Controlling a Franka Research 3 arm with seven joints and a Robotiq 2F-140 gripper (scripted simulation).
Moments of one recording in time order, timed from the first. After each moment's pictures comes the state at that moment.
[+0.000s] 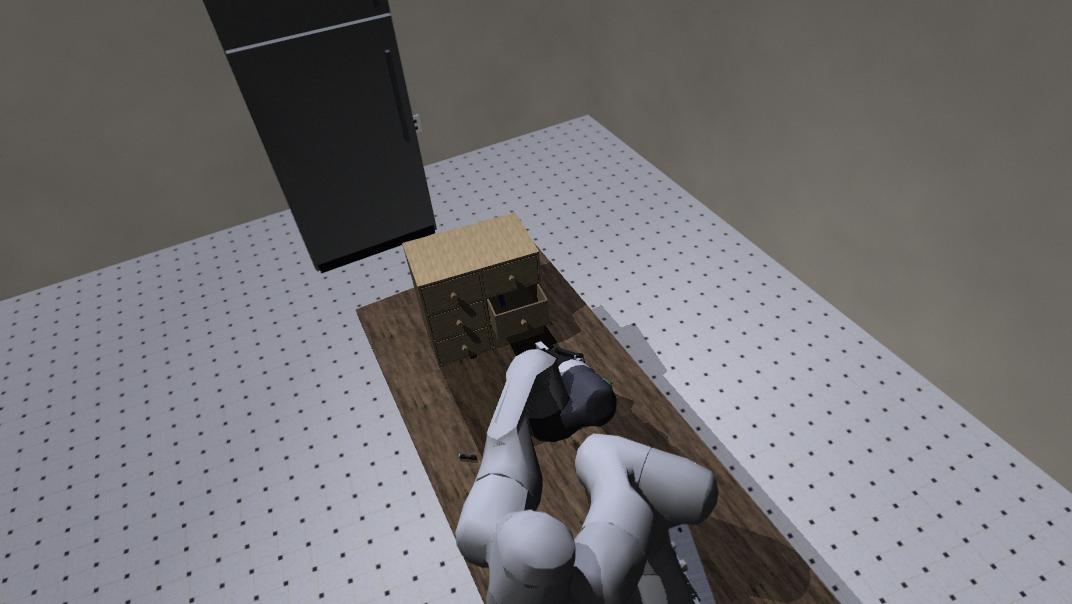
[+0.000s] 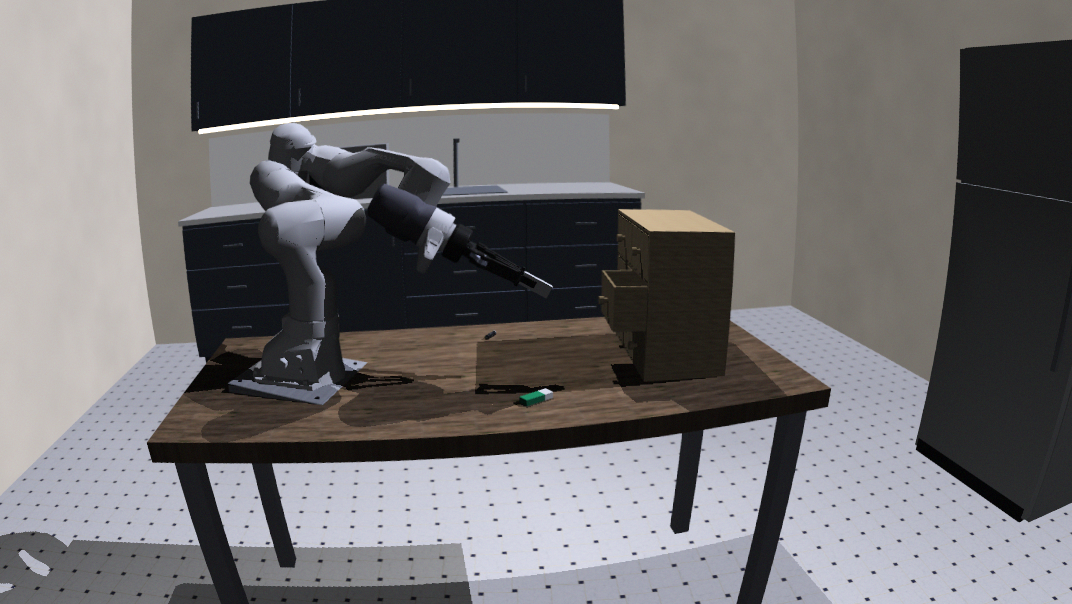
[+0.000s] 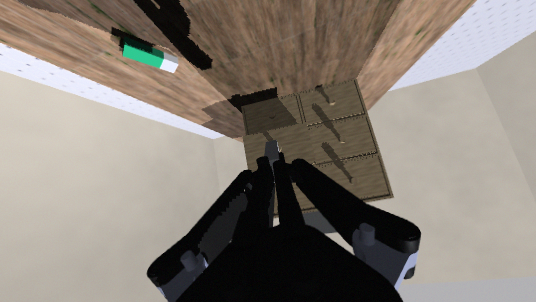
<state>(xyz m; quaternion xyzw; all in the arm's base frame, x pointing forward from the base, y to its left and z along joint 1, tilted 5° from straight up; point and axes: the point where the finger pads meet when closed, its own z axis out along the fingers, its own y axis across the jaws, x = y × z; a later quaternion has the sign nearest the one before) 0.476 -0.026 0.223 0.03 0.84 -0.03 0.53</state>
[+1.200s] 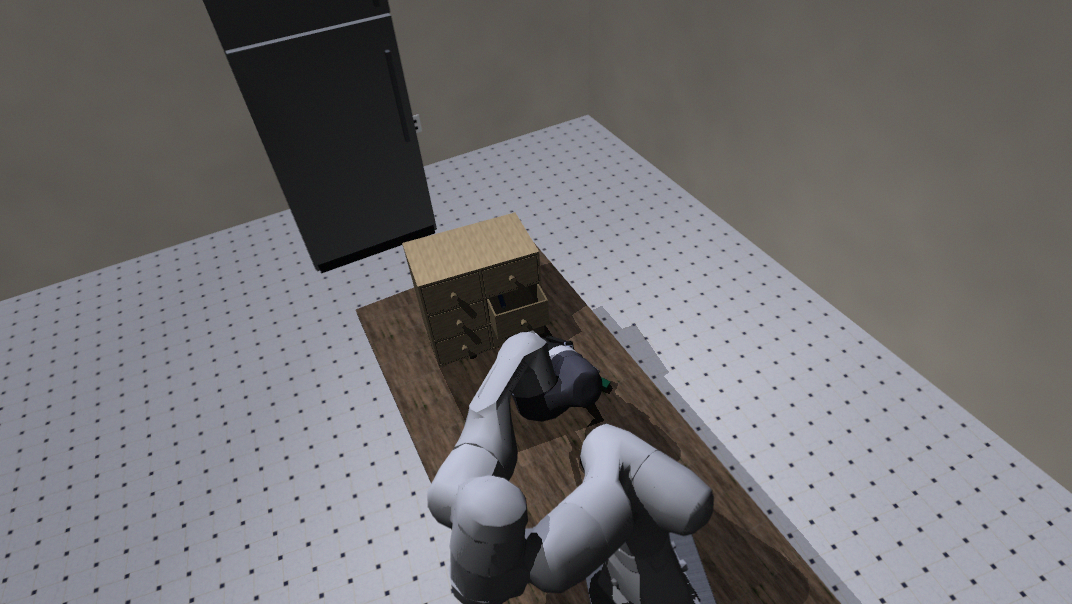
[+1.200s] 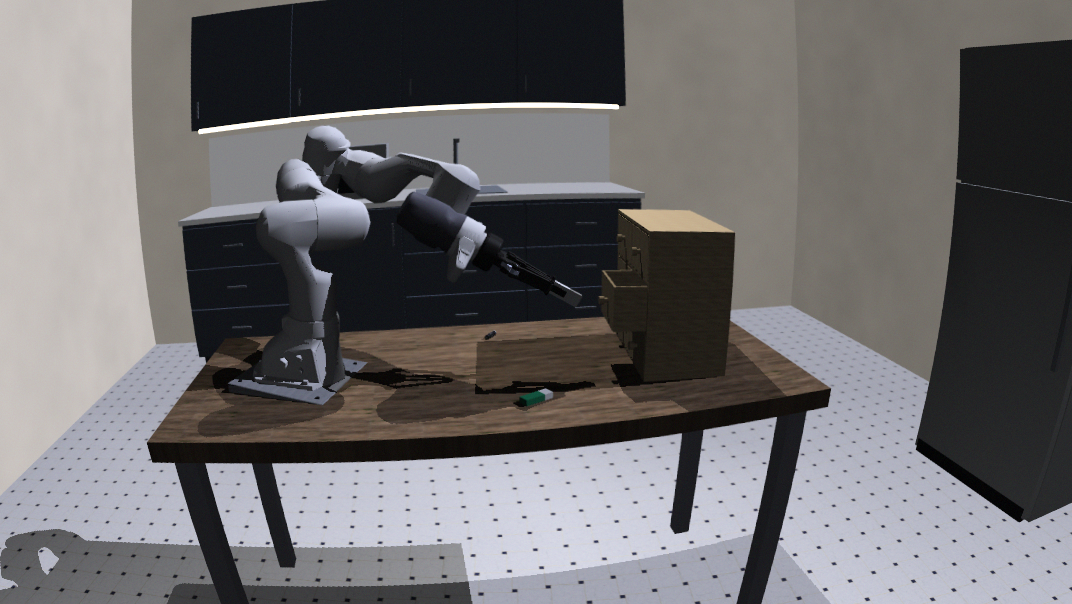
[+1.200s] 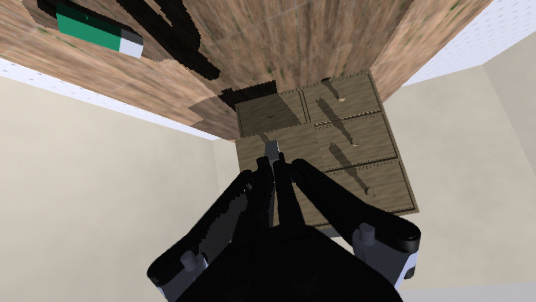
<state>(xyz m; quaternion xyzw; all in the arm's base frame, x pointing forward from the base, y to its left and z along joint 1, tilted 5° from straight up) 0.539 -0.032 0.208 0.04 0.85 -0.03 0.53</state>
